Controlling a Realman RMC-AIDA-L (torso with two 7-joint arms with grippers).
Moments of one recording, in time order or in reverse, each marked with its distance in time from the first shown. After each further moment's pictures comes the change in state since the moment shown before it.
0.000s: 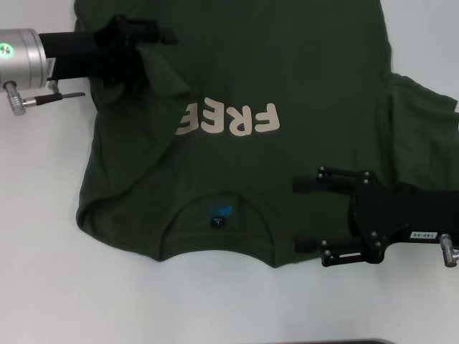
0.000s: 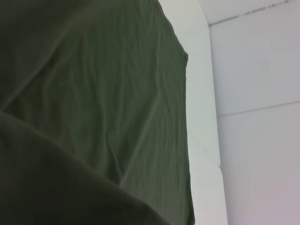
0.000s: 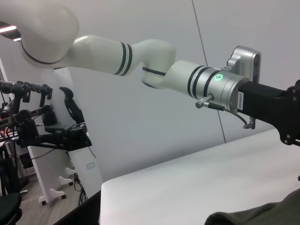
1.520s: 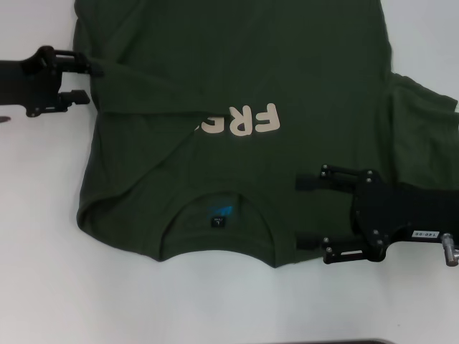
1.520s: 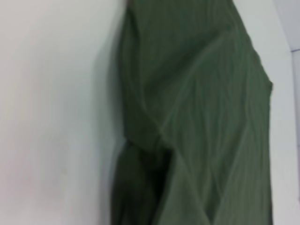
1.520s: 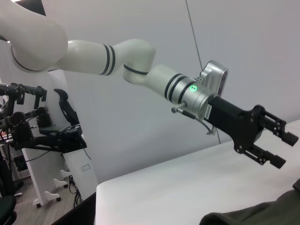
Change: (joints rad) left arm 0.127 0.096 0.147 -0.101 0.026 -0.013 -0.182; right arm -0.007 0.000 0.012 0.000 0.000 0.003 0.000
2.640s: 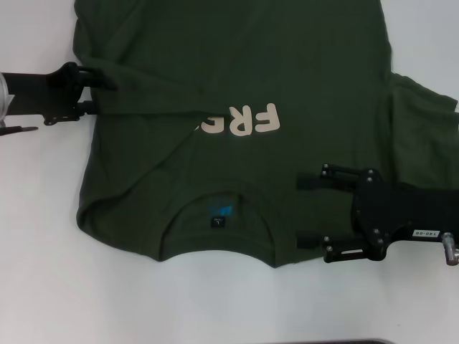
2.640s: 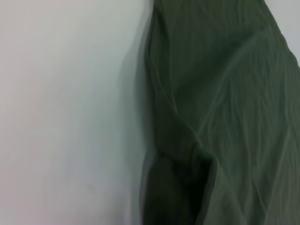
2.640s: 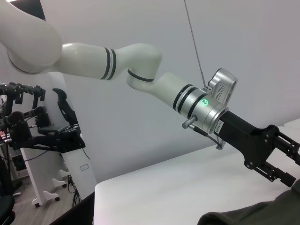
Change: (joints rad) left arm -0.006 -0.053 0.113 0.024 0.013 -0.199 0.004; right arm -0.001 0.000 0.001 -0.004 0.000 0.001 0.003
